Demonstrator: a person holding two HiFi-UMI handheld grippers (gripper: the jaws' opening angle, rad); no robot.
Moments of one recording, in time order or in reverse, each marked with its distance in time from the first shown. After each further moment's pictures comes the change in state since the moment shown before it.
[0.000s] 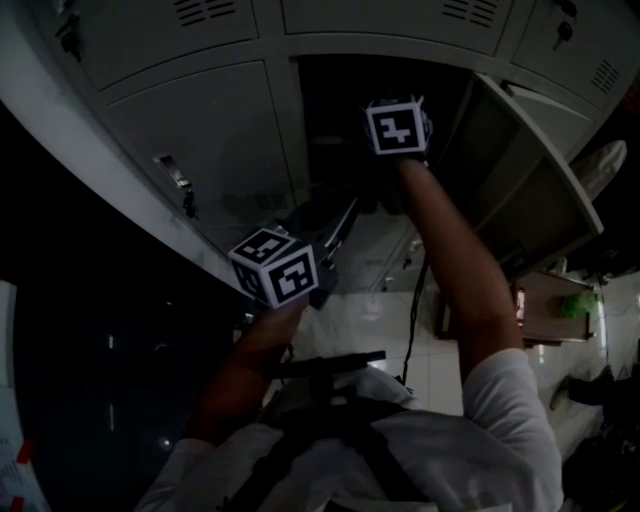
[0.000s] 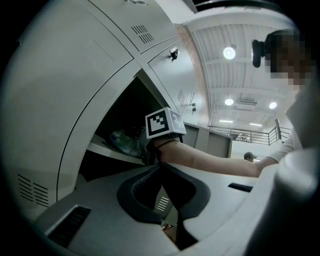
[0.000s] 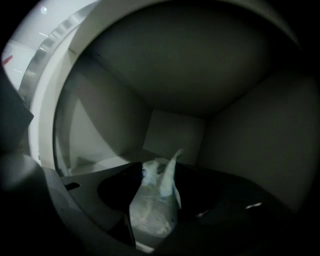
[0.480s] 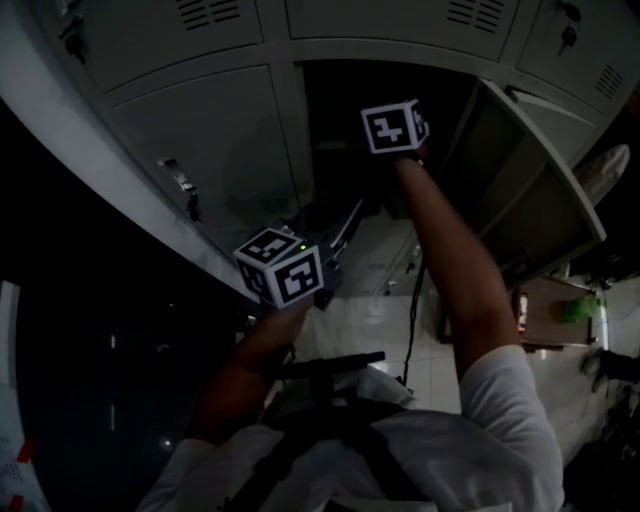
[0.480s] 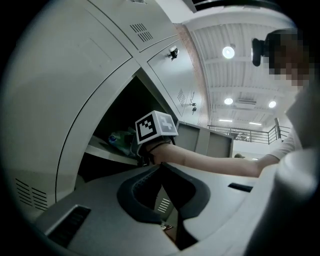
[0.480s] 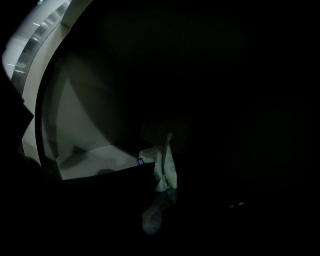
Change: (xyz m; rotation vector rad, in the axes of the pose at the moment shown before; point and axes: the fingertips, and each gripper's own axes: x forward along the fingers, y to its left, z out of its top) left arm 0.007 -0.001 0.007 0.011 -0.011 -0.013; right arm 0.021 -0.006 -0.022 -0.022 0.107 -0.051
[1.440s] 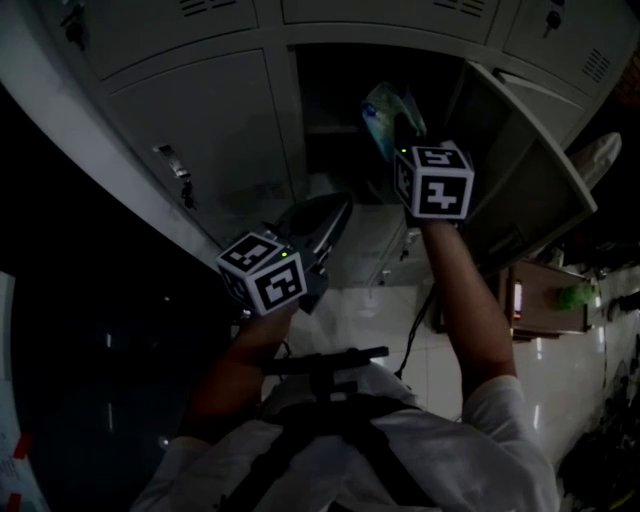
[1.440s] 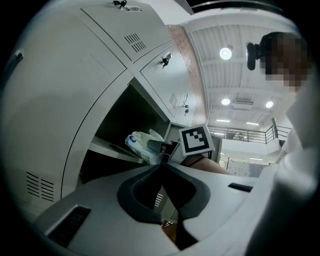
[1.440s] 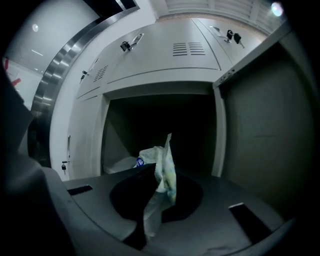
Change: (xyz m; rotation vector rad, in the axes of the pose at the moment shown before) left arm -0.032 -0.025 -0.008 0.008 -0.008 -0.027; right arm -0.132 -0.006 -0.026 0.157 -0.207 0.071
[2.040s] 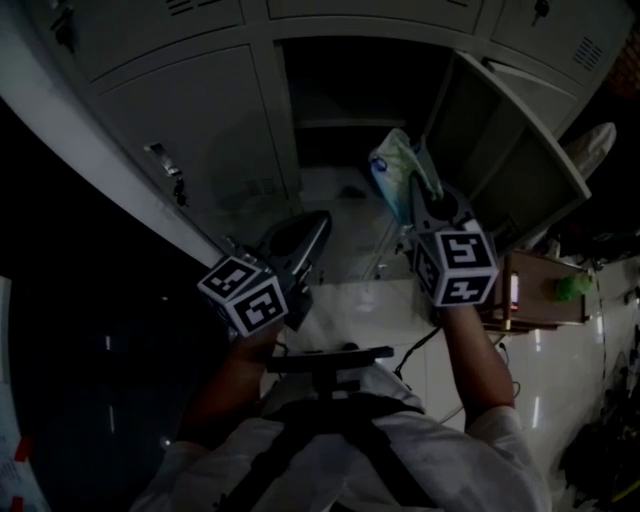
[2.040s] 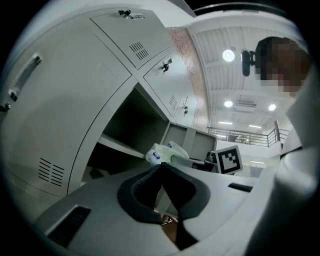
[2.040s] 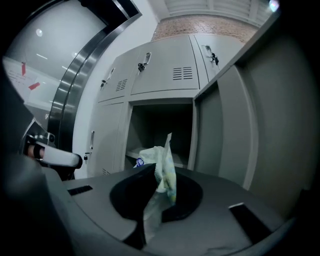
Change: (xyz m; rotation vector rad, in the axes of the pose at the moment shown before) left arm -0.033 -0.011 -0.017 -0.038 -0.011 0.019; right arm -0.110 0.013 -0.049 -0.006 -0.008 0.058
